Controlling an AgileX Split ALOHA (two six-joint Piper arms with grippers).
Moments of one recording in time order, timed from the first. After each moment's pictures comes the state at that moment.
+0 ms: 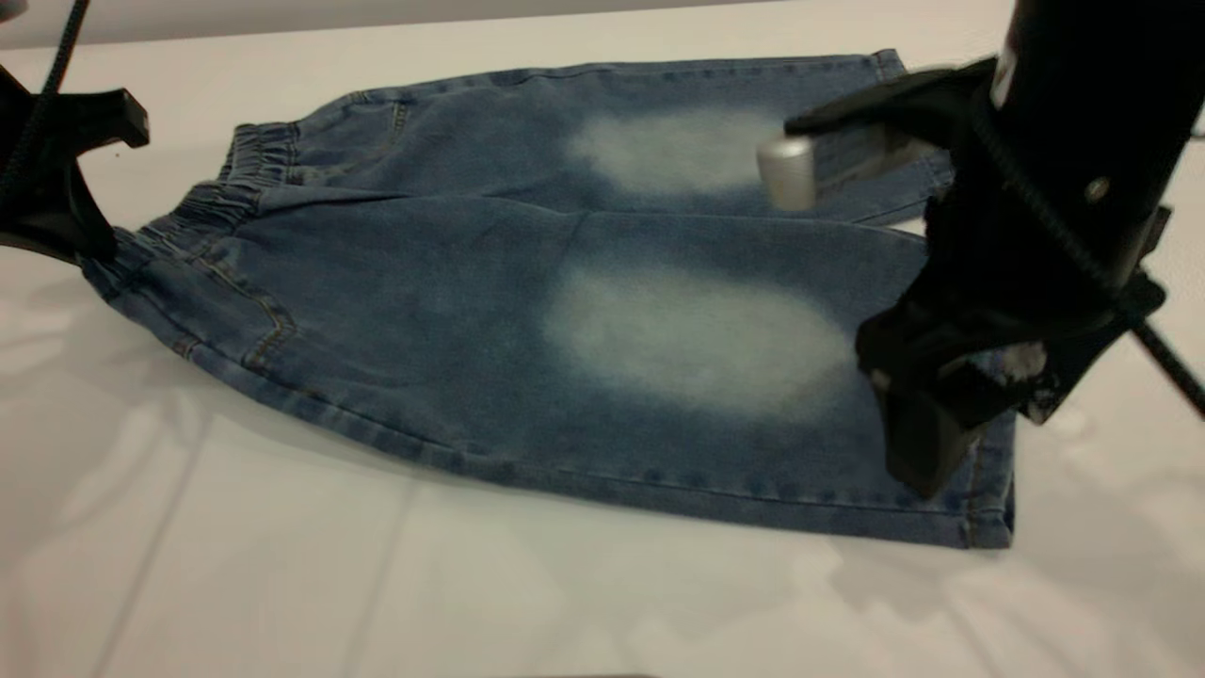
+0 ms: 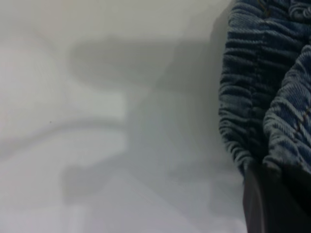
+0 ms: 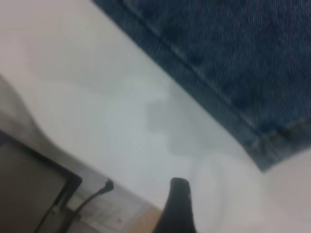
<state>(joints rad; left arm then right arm) -0.01 1.82 -0.84 -0.09 0.16 -0.22 0.51 1.89 -0.91 0.20 0.72 -0.14</state>
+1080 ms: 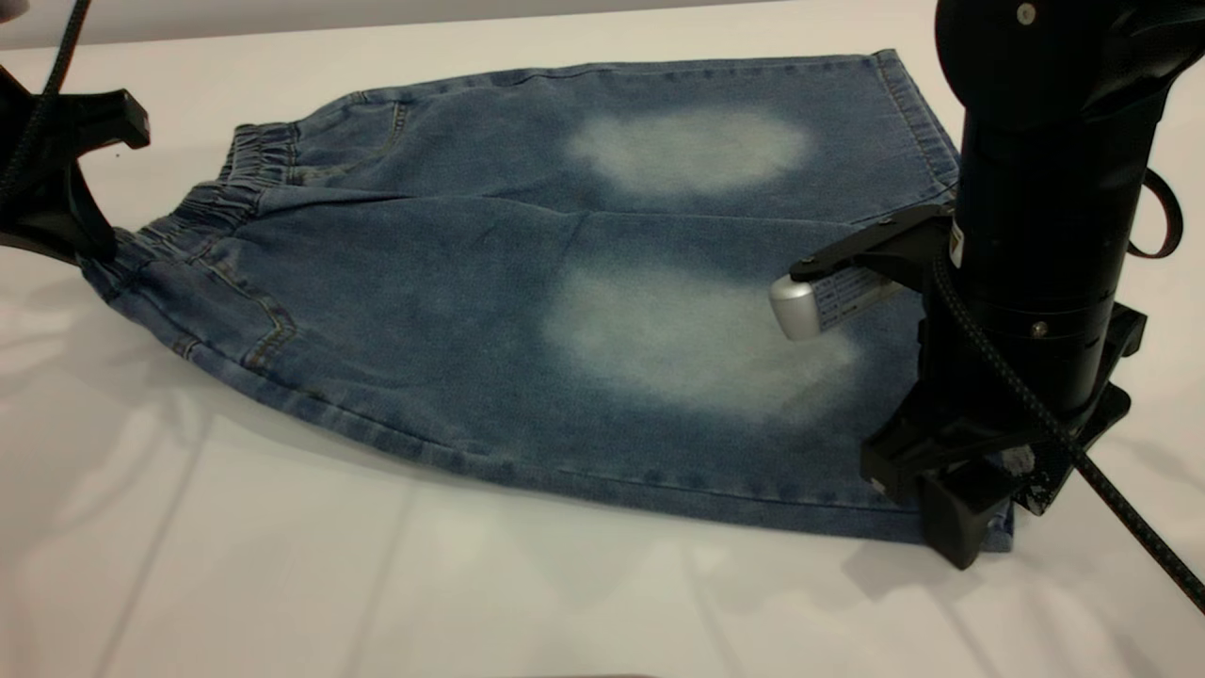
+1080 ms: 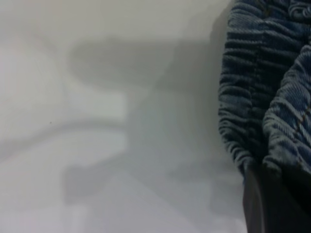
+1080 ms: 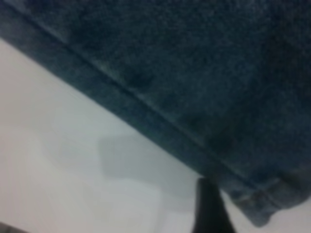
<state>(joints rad) -0.01 1.82 -0.84 -0.09 0.16 -0.21 0.51 2.09 -0.92 0.10 0.64 -0.03</state>
